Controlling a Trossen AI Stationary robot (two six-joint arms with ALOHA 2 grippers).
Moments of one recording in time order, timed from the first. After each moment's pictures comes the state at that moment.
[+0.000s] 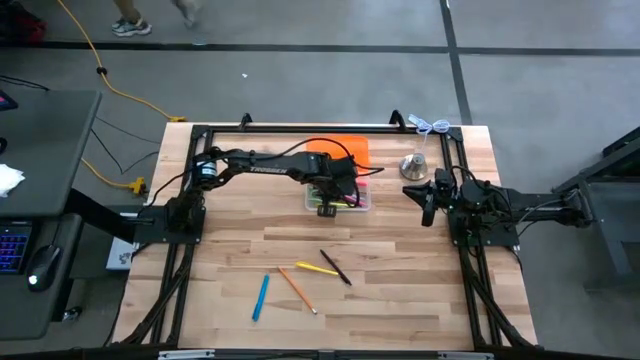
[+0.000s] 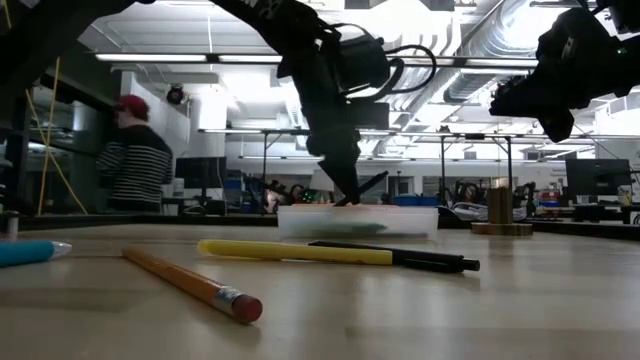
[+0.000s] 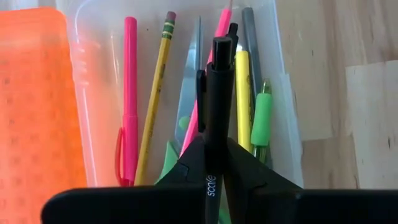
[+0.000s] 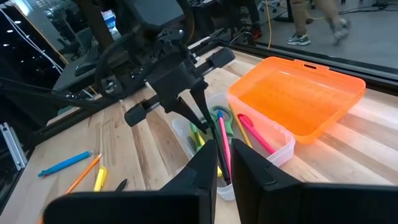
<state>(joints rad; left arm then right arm) 0.18 2.13 1.71 -0.71 -0.03 0.36 -0.03 0.24 0.21 -0.20 0.31 0.47</state>
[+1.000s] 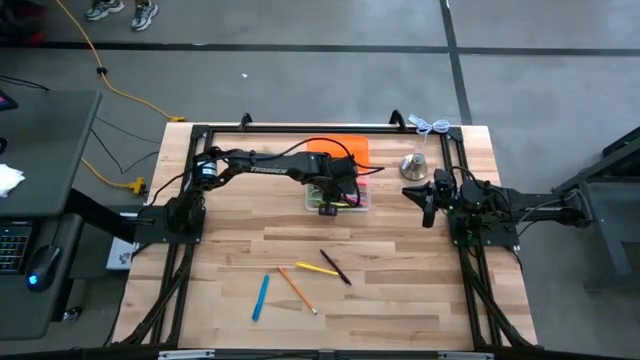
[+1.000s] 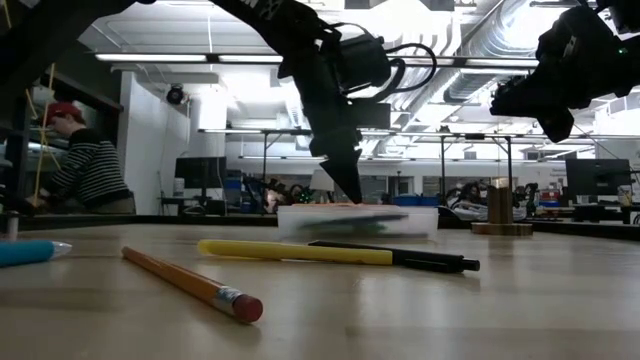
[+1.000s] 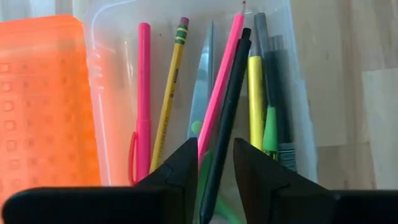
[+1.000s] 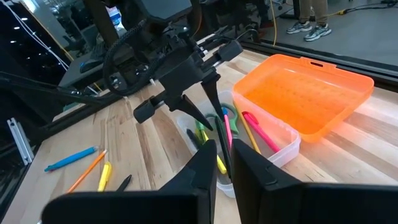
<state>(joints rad) 0.18 2.13 1.71 -0.69 -0.06 0.37 -0.03 0.24 0.21 -0.21 0.28 0.47</state>
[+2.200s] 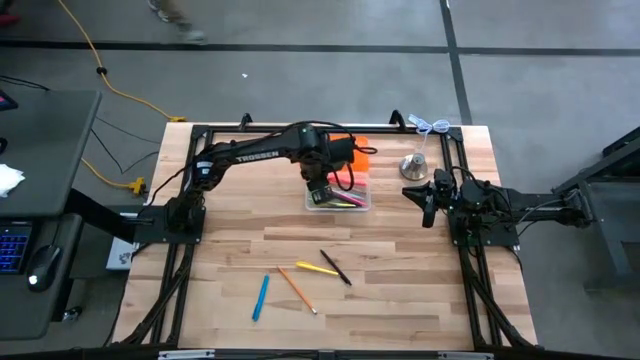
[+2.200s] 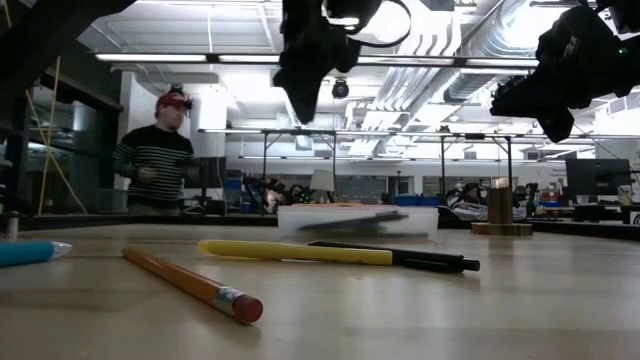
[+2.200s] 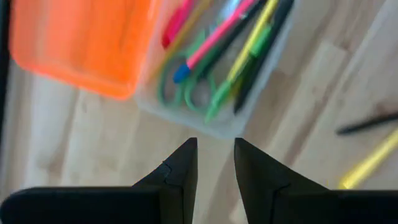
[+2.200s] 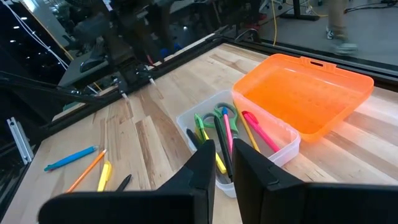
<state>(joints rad) 0.18 2.13 2.21 -1.50 -0.10 -0.16 -0.03 0.24 0.21 -0.21 0.28 0.47</state>
